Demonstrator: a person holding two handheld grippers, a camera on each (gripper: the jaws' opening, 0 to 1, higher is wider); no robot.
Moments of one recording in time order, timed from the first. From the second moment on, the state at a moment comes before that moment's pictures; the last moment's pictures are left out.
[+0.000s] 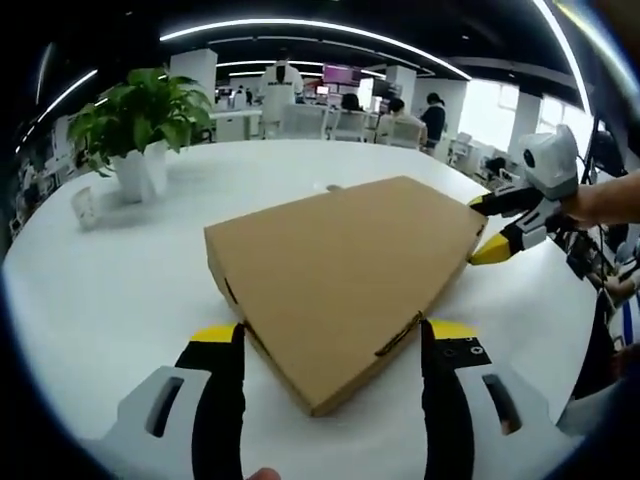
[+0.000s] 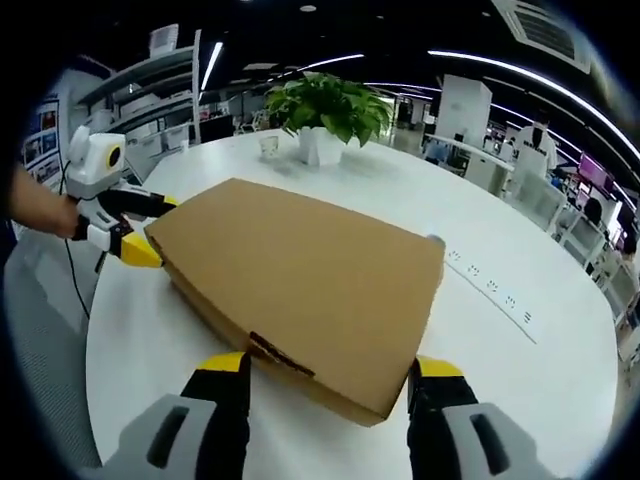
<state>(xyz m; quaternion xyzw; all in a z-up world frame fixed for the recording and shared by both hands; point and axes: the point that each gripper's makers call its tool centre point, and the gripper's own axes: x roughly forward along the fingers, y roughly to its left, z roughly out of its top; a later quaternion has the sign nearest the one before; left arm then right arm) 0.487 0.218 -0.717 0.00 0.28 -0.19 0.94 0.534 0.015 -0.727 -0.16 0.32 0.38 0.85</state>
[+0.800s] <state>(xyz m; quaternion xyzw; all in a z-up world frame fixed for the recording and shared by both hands) 0.488 0.226 -0.718 0.01 0.29 -0.21 0.93 0.522 0.020 -0.728 -0.14 0.33 0.35 0.86</state>
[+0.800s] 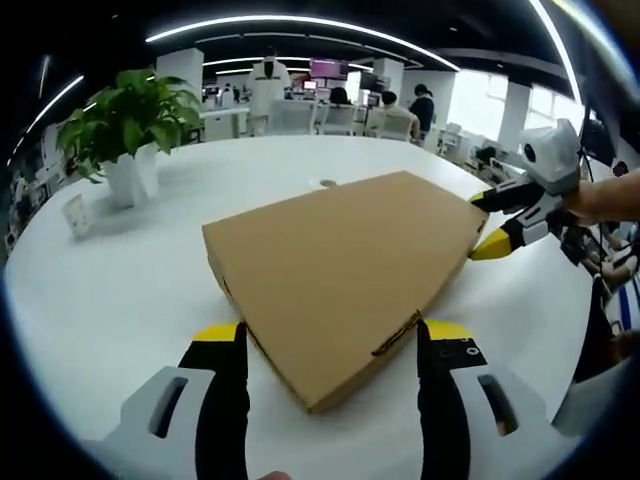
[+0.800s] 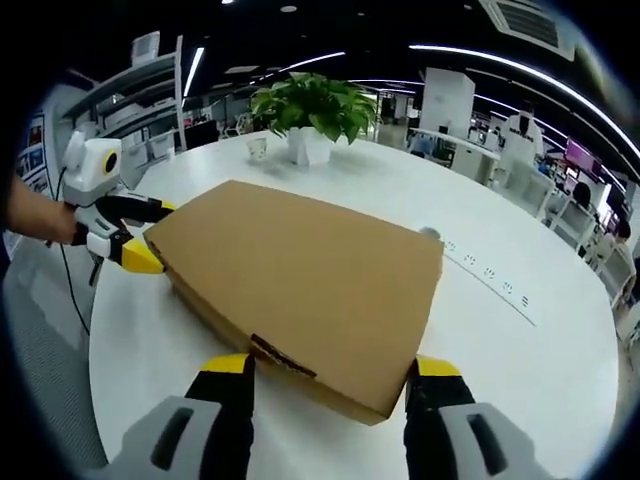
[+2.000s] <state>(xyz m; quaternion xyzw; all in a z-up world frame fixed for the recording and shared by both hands) 0.484 0.260 -0.719 0.04 0.31 -0.27 0.91 0.490 0.052 -0.724 -0.09 0.36 0.30 0.88</state>
